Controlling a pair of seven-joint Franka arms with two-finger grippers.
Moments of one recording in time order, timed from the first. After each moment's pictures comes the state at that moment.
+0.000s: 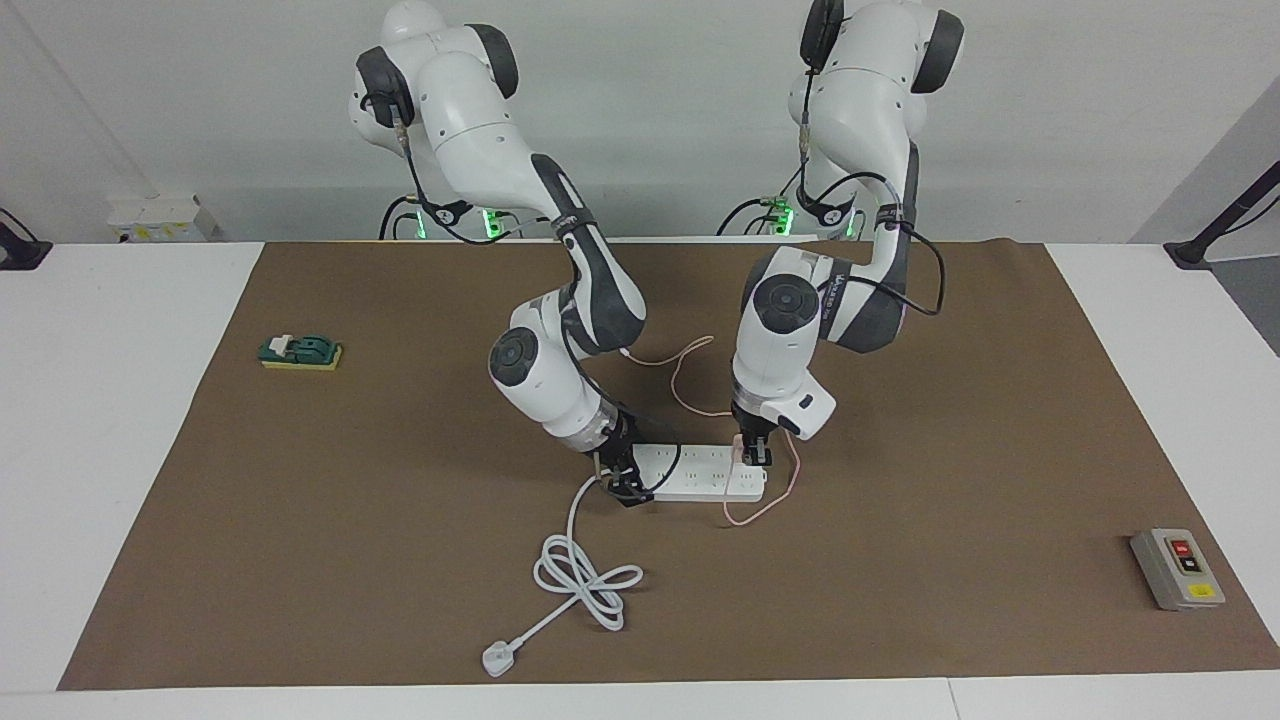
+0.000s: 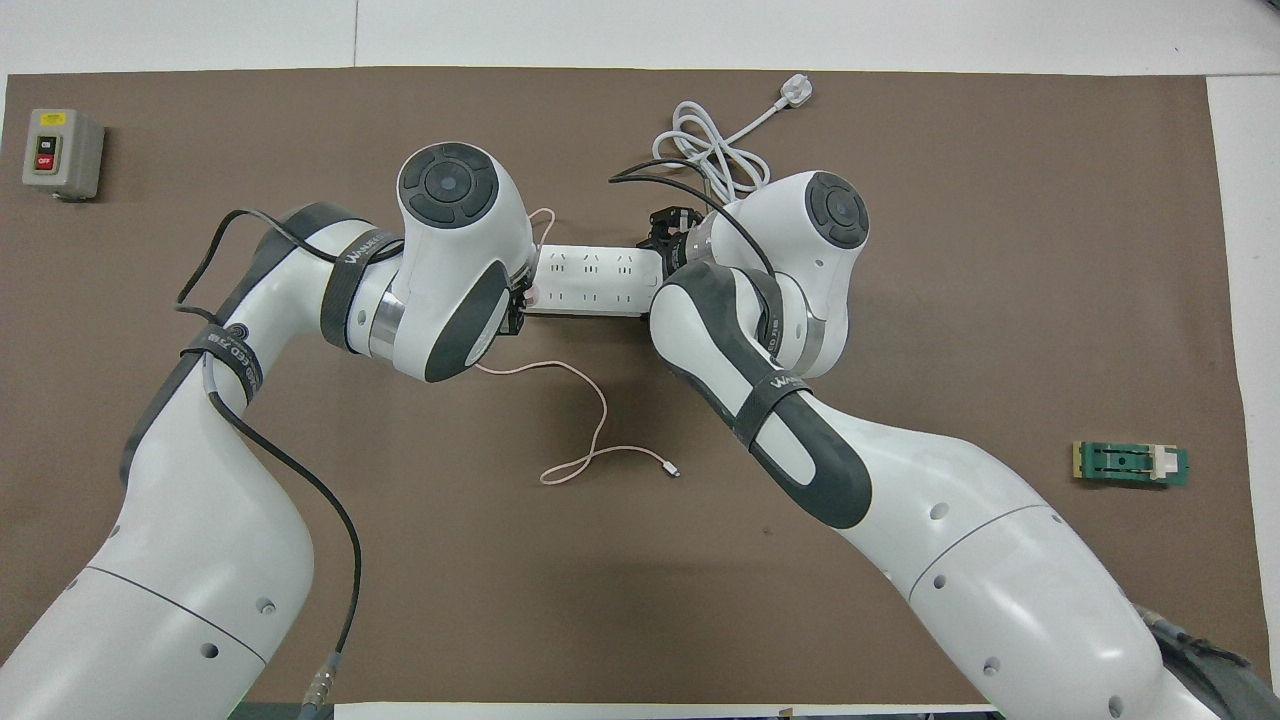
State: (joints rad) left arm -0.47 0.50 -0.03 -1.61 0.06 2.11 -2.01; right arm 0.46 0.68 -0.02 -1.55 0.63 2.38 1.53
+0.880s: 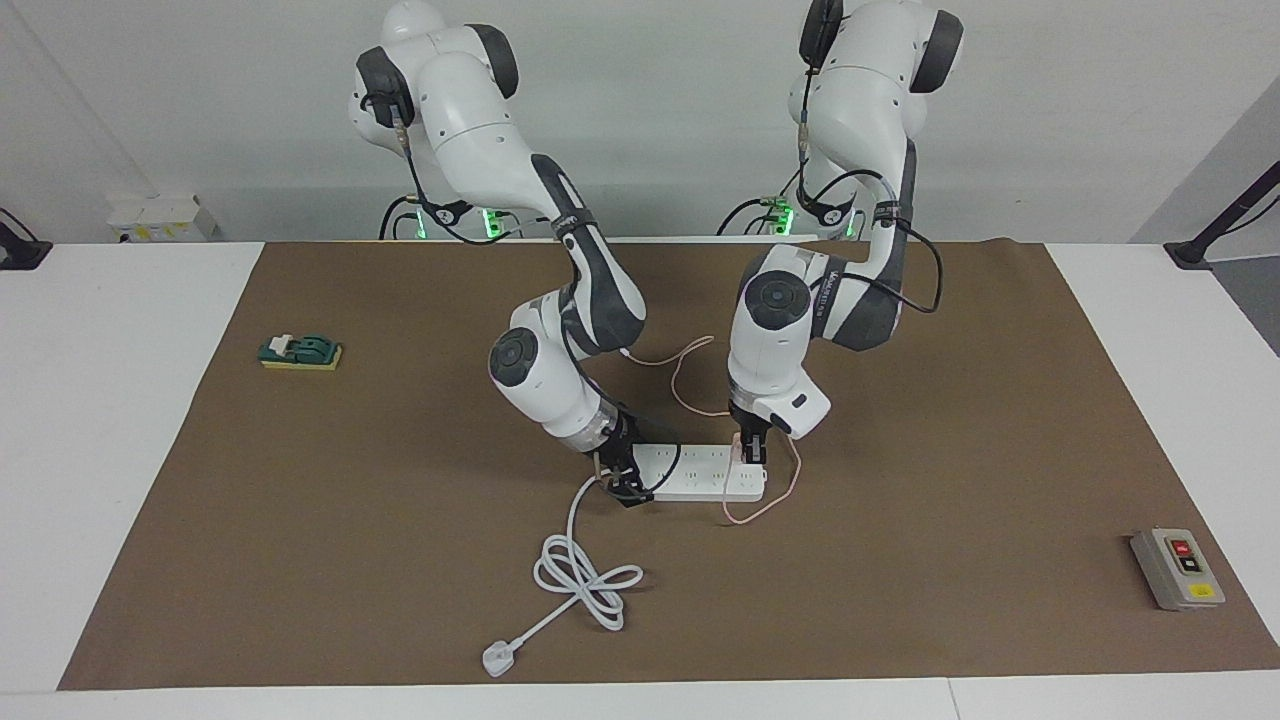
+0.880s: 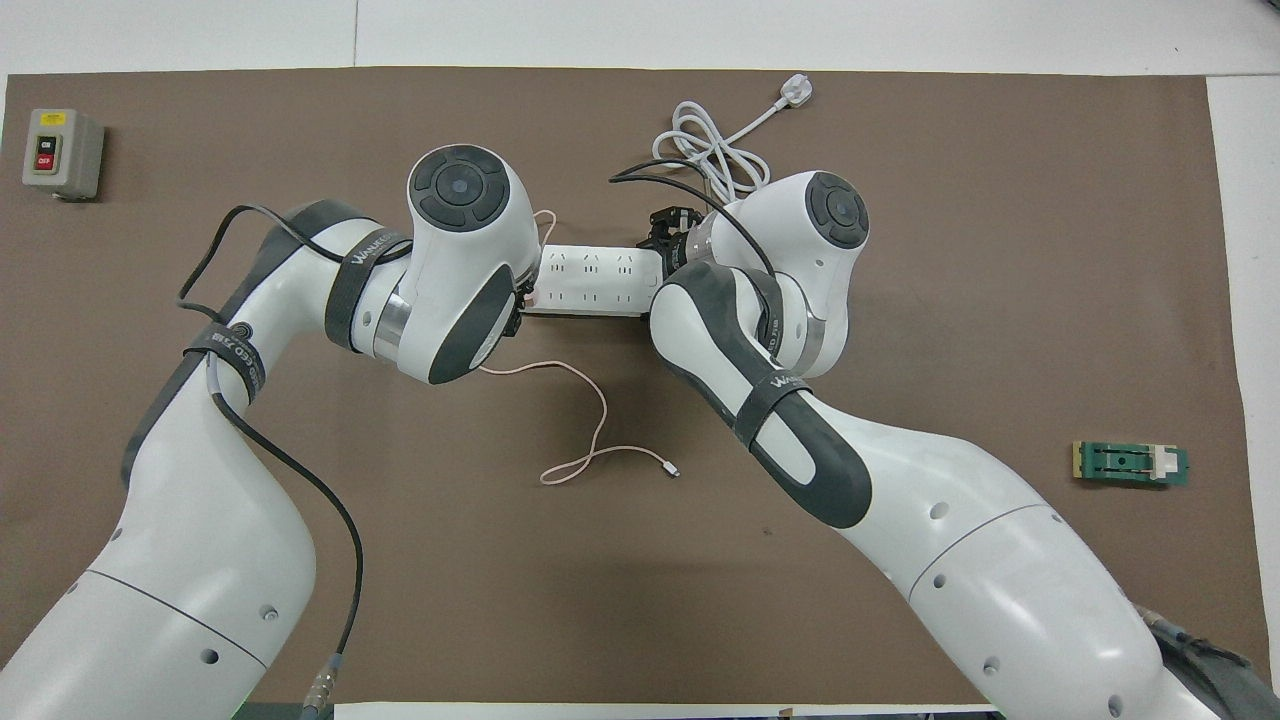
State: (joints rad) left arm -0.47 0.50 -0.04 -1.61 0.09 2.10 -1.96; right arm 0.46 0.68 -0.02 -1.55 0.64 2.38 1.53
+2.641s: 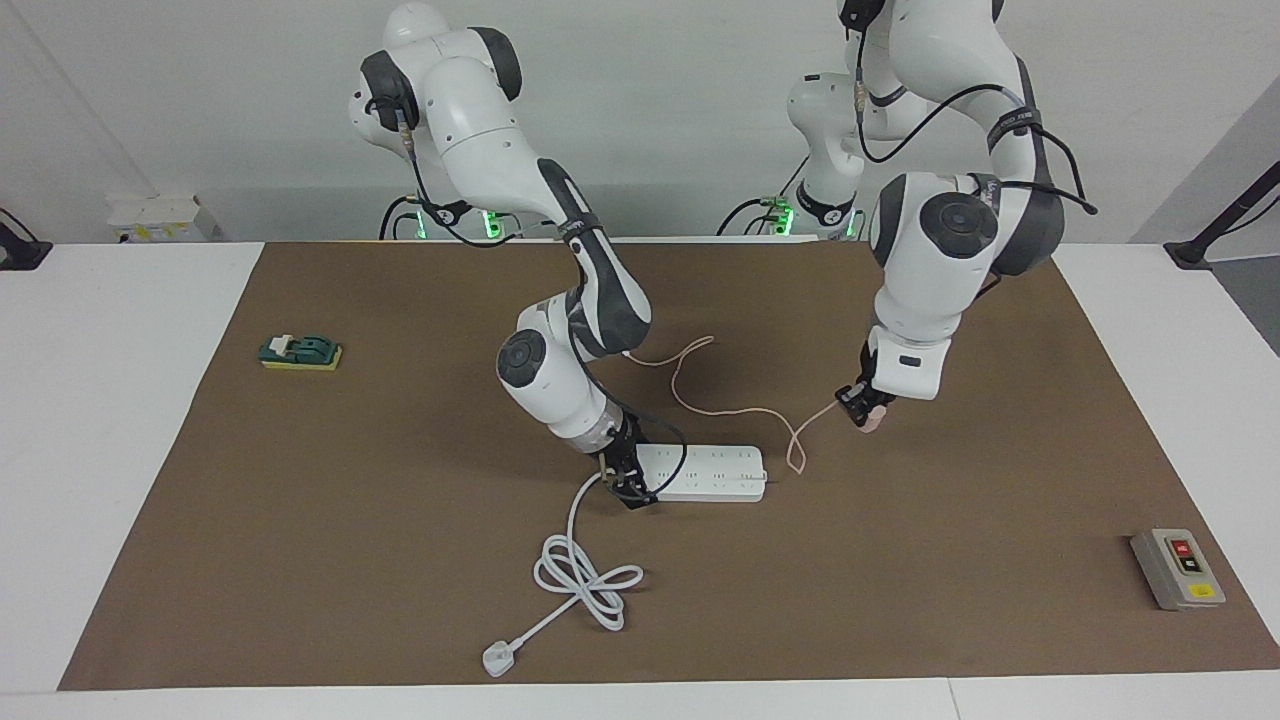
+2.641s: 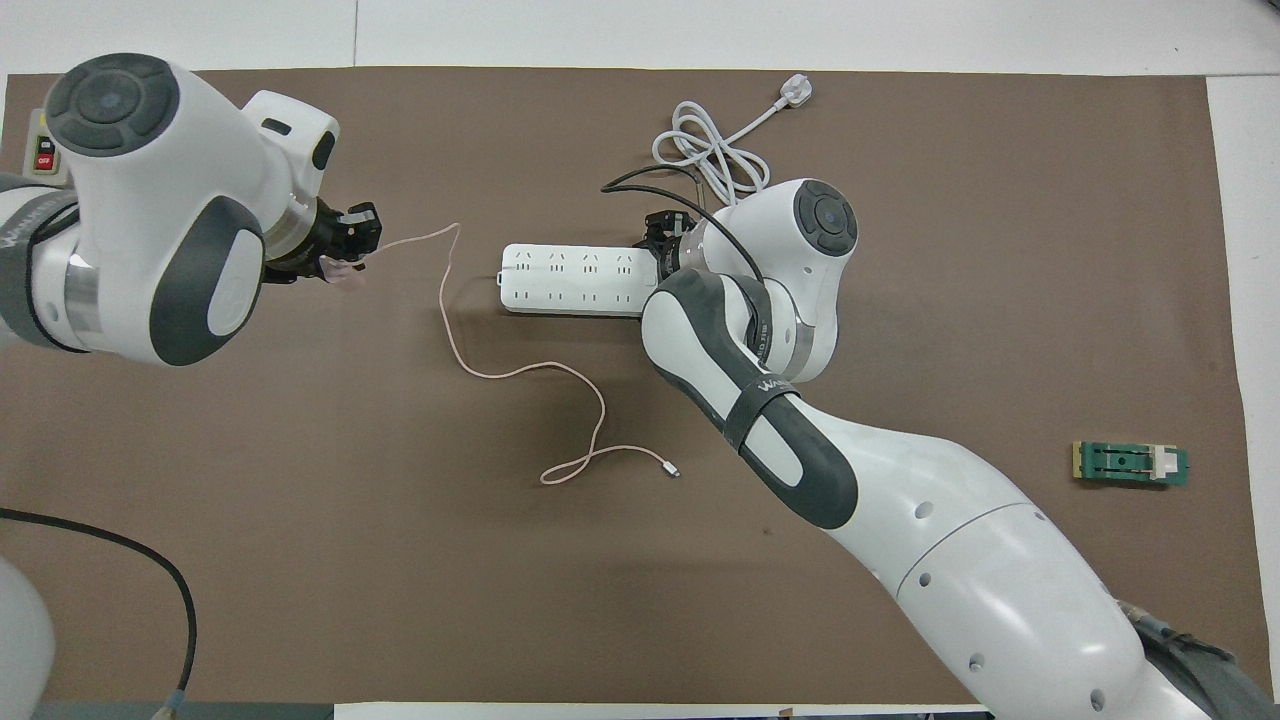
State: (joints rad) left arm -0.21 0.25 -0.02 -1.69 0.03 1.94 -0.48; right arm 0.47 0.69 -0.02 -1.55 0.63 2.41 1.52
